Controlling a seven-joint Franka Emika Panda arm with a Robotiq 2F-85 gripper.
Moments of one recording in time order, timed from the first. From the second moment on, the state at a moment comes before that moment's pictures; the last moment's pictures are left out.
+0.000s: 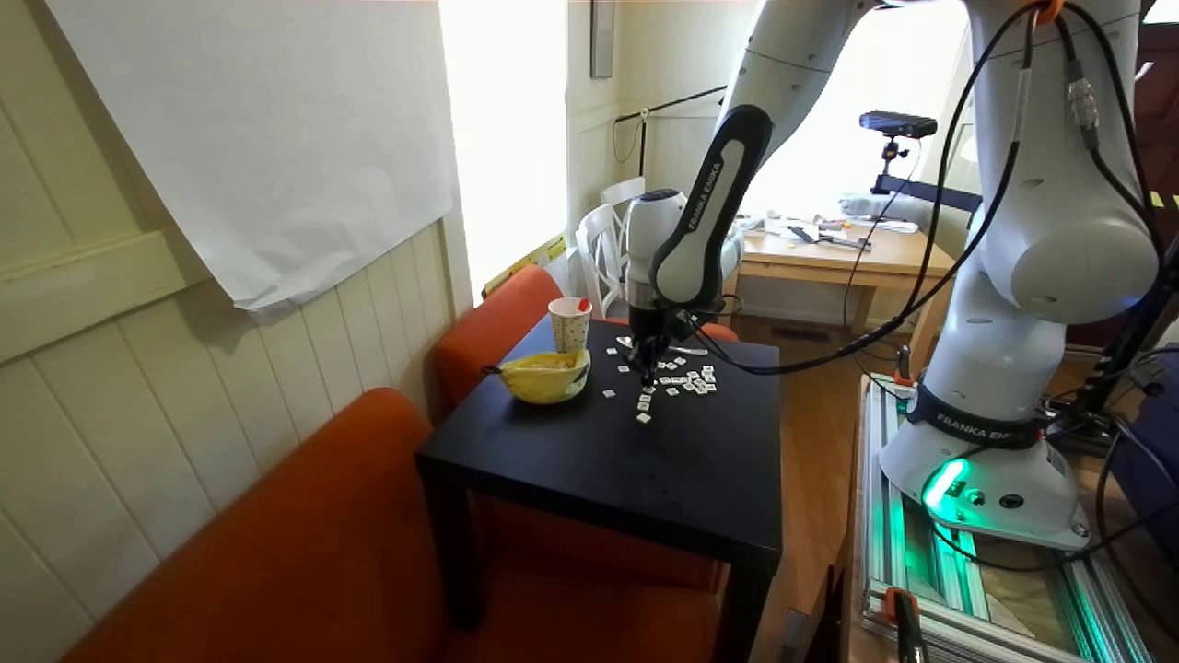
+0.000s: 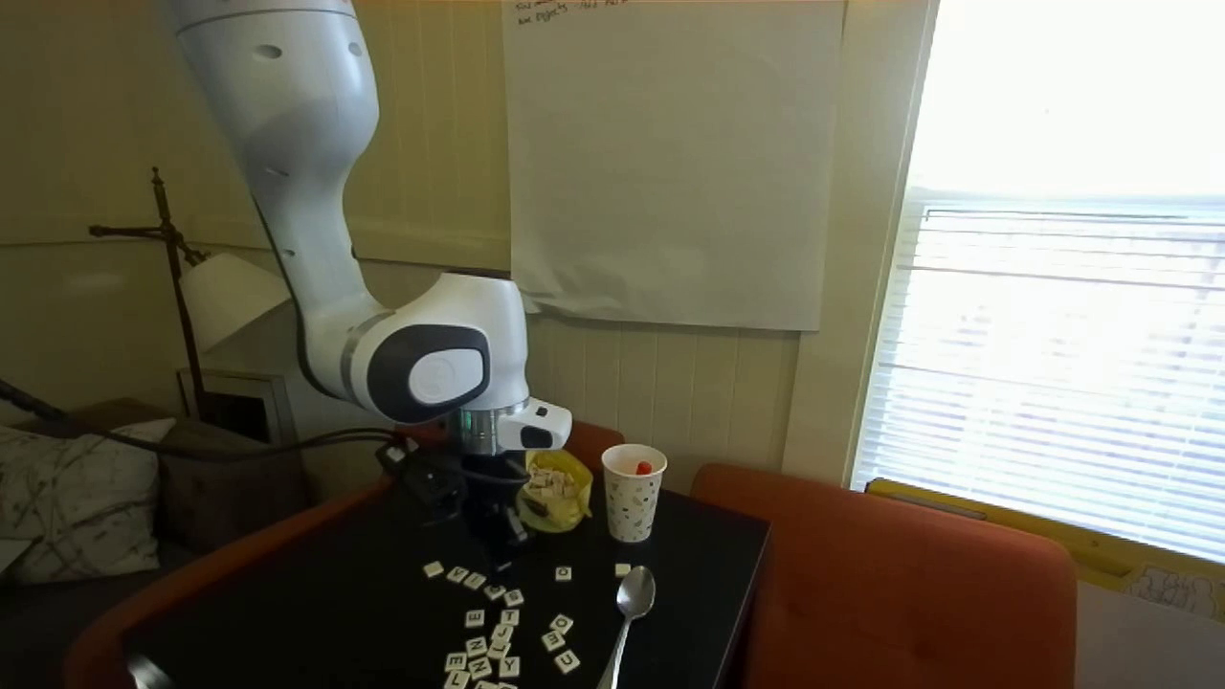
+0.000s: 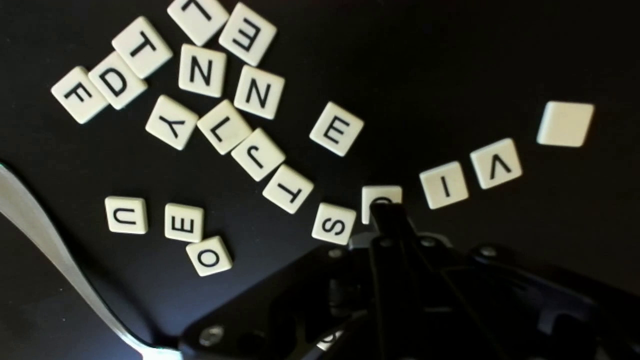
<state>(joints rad) 0.00 0.33 -0.12 -2.53 -0.06 2.88 0.16</state>
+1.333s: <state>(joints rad) 0.00 0.34 -0.11 -2.53 -0.06 2.83 0.15</state>
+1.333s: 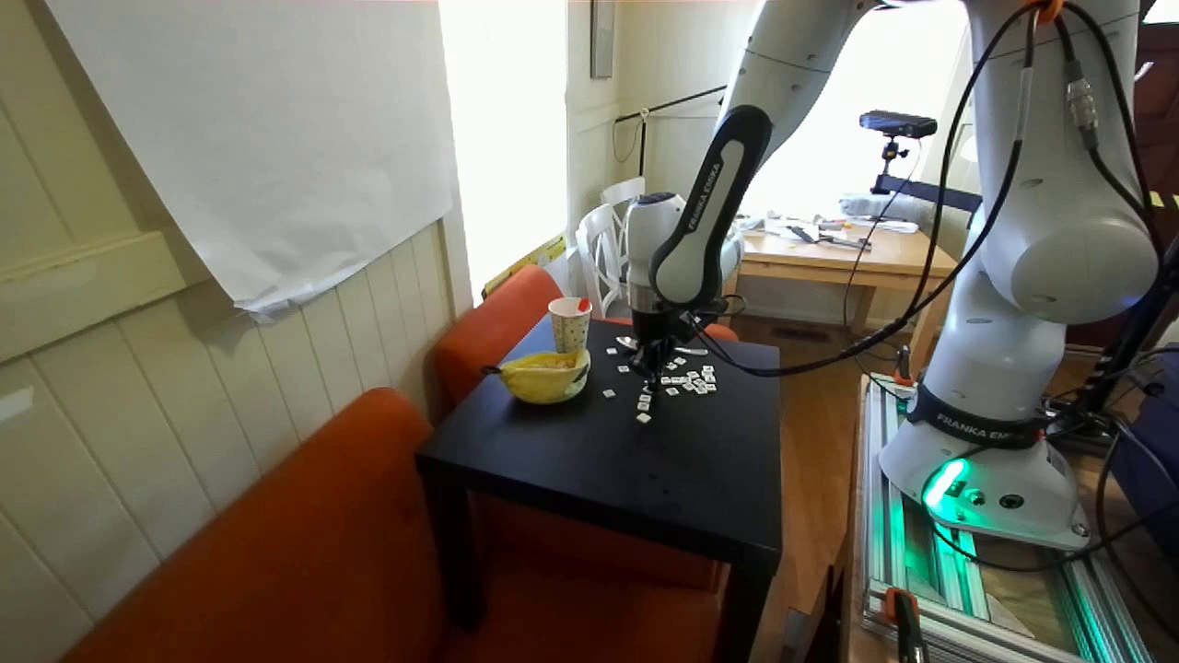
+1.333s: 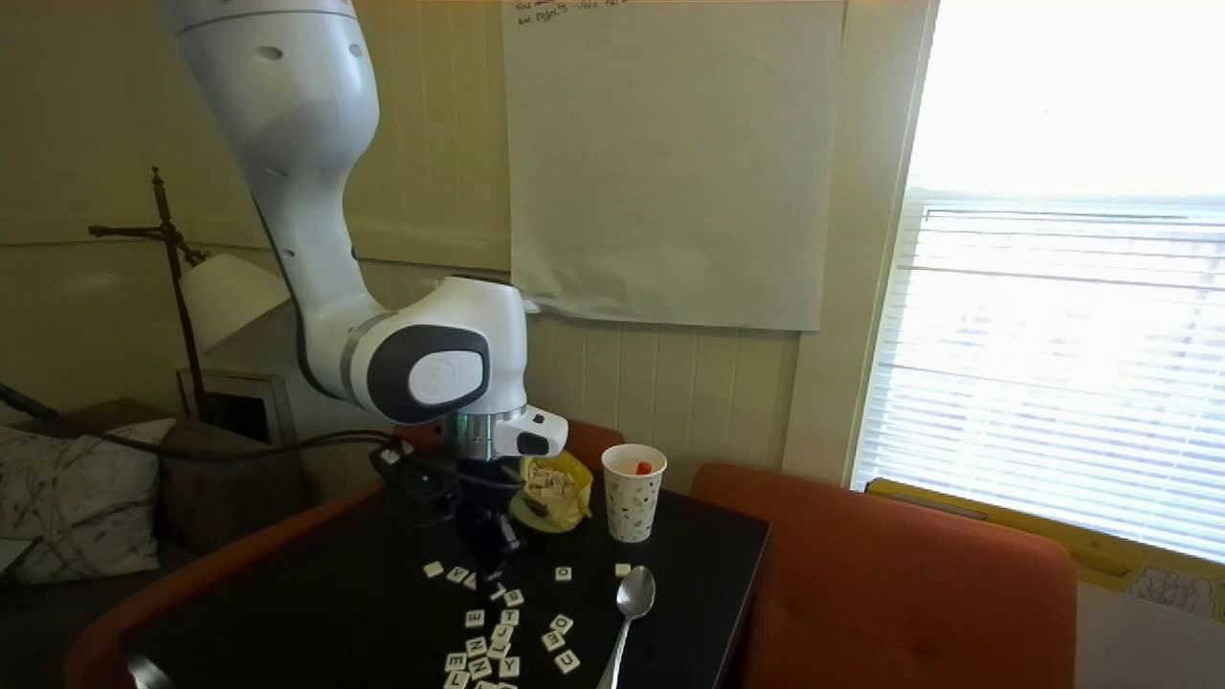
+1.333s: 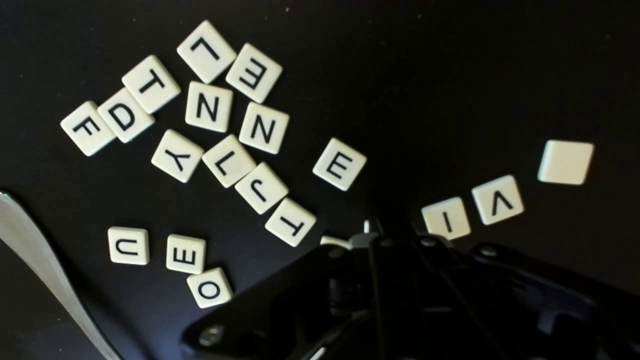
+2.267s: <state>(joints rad) -0.03 0.35 -0.08 -2.49 -0.06 2.79 0.01</state>
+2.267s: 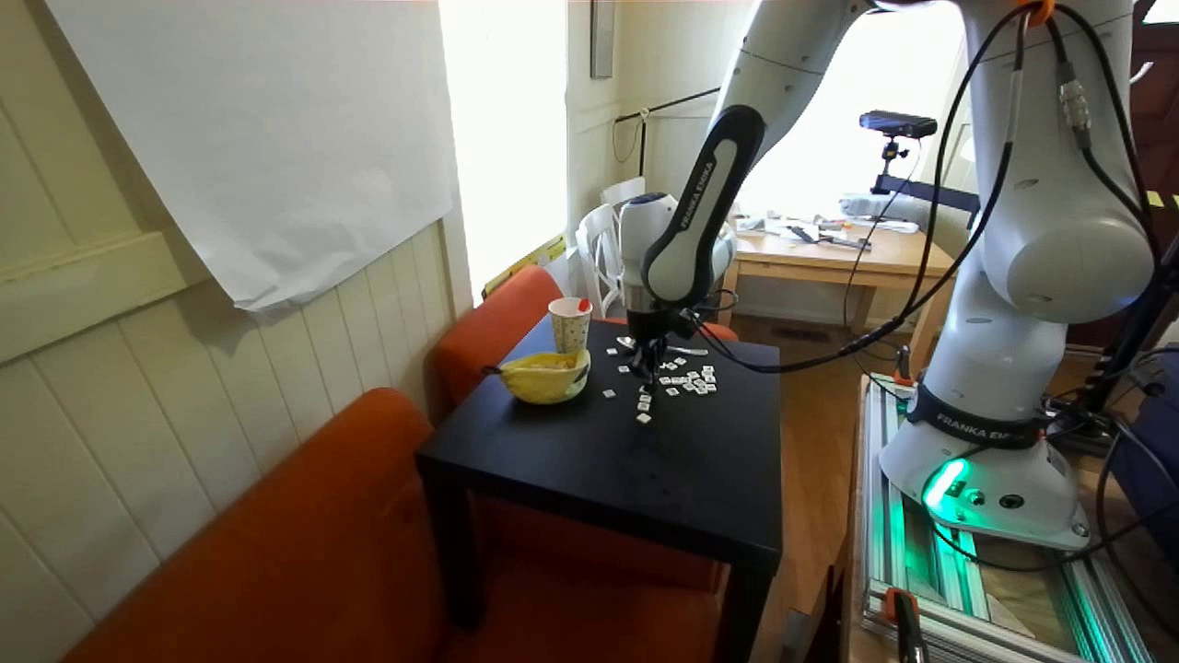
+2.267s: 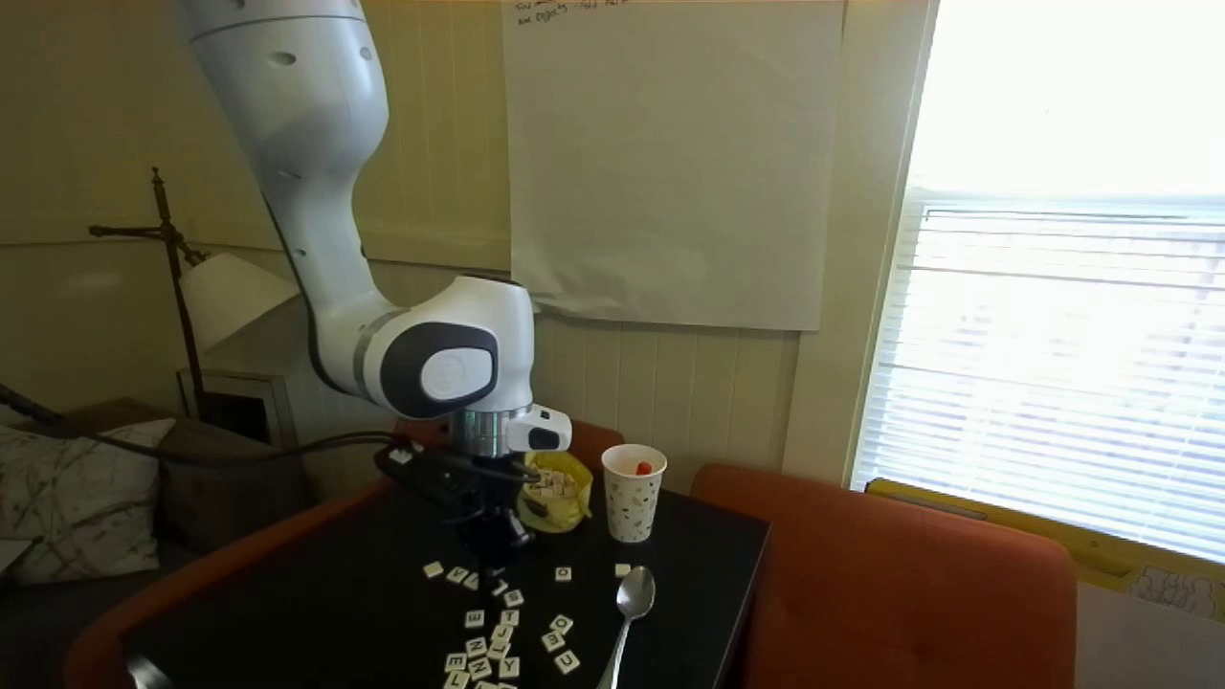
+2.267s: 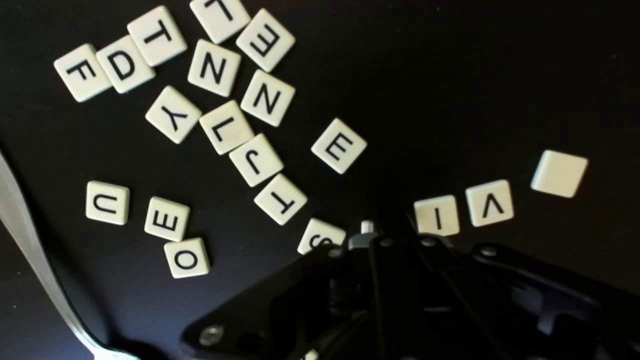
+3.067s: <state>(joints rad) -0.04 0.35 -0.08 -2.48 -0.06 2.75 -0.20</state>
